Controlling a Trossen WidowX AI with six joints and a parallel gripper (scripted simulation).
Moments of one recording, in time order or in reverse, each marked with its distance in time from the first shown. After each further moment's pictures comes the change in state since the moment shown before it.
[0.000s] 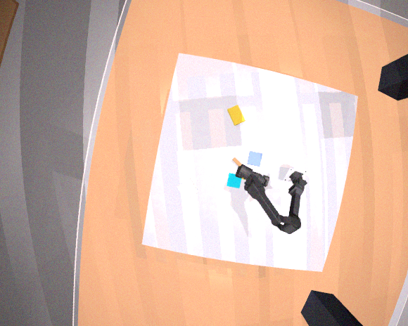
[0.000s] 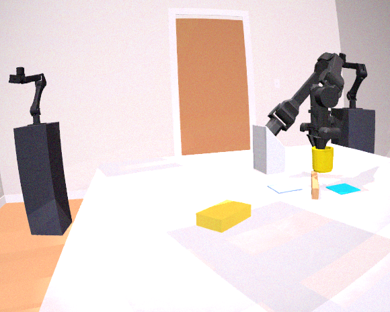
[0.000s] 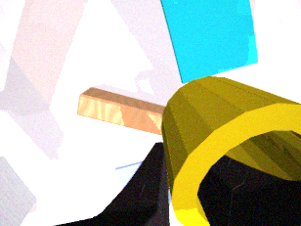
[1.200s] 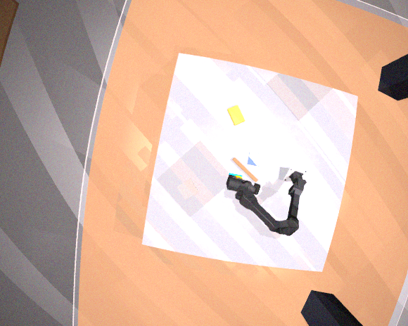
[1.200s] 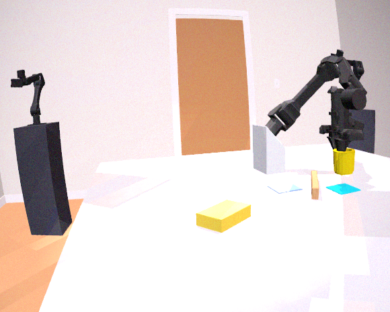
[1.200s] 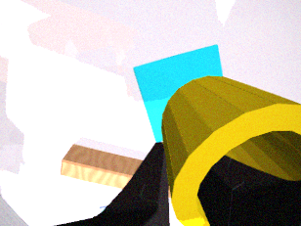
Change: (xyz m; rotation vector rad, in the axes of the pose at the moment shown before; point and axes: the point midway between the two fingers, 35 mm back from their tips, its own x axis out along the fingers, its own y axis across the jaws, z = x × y) arm 0.003 -0.032 0.060 -0.015 -0.002 -0.016
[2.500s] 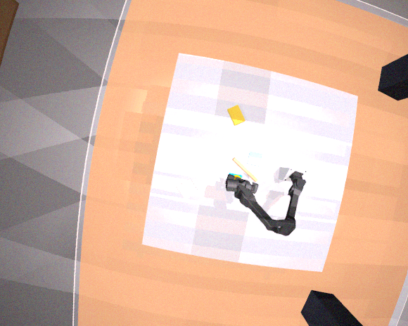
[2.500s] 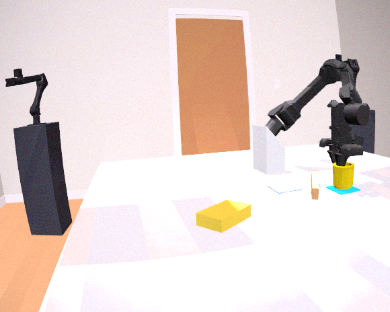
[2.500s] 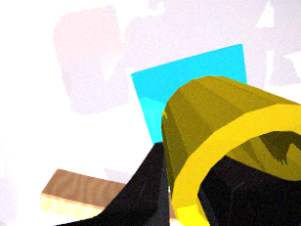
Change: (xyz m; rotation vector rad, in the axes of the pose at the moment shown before) arm 0.043 0.001 0.001 0.001 -0.003 0.002
